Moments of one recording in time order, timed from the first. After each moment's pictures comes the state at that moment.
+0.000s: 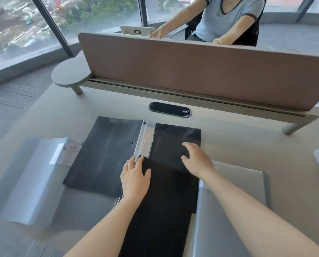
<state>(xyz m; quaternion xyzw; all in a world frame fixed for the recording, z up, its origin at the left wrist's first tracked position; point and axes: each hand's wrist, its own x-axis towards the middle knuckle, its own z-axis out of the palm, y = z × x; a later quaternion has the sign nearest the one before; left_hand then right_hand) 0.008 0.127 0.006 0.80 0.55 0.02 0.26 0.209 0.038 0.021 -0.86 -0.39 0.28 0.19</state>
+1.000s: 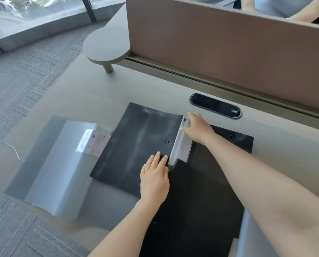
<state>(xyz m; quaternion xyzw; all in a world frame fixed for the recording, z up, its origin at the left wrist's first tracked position) -0.031 0.186 -0.015 0.80 0.53 -0.02 0.29 0.195 0.246 -0.008 -0.83 -0.44 0.34 0.09</state>
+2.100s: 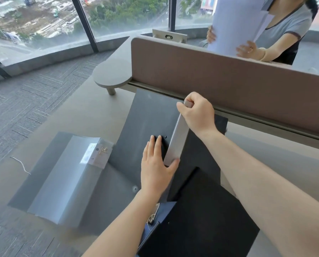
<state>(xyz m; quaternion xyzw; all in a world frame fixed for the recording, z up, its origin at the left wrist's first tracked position) -0.009 0.202 0.065 0.78 0.51 0.18 0.33 0.165 0.236 0.143 -0.78 -0.41 0.12 0.46</state>
